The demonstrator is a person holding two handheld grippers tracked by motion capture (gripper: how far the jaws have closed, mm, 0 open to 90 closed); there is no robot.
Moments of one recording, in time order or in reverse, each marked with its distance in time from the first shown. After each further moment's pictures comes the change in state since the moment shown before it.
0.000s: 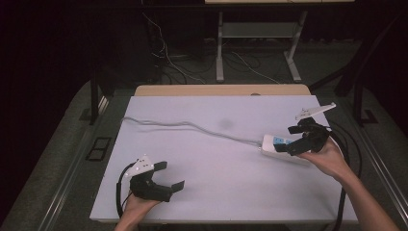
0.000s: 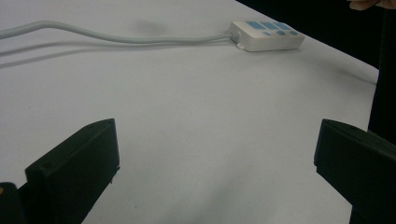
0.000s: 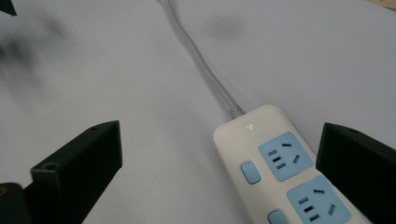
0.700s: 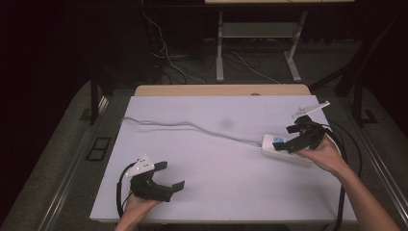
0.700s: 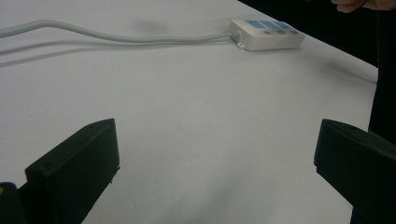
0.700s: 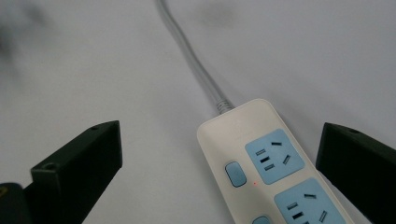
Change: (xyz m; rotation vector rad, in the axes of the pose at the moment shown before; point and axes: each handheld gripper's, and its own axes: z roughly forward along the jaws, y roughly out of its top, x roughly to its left) left arm 0.000 0.000 0.001 0.004 -0.003 0.002; right arm -0.017 0.000 0.016 0.042 0.006 0.002
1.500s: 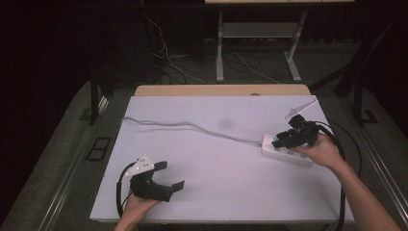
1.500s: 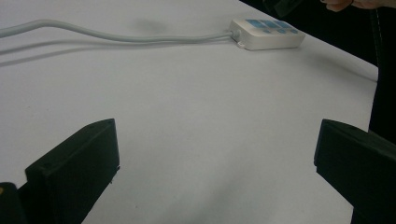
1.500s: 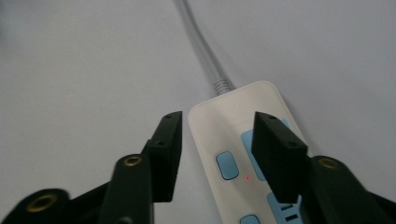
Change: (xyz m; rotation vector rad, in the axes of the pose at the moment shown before) left arm 0.001 0.000 0.000 0.004 -0.001 0.001; right arm -0.013 0.006 0.018 0.133 0.039 -0.058
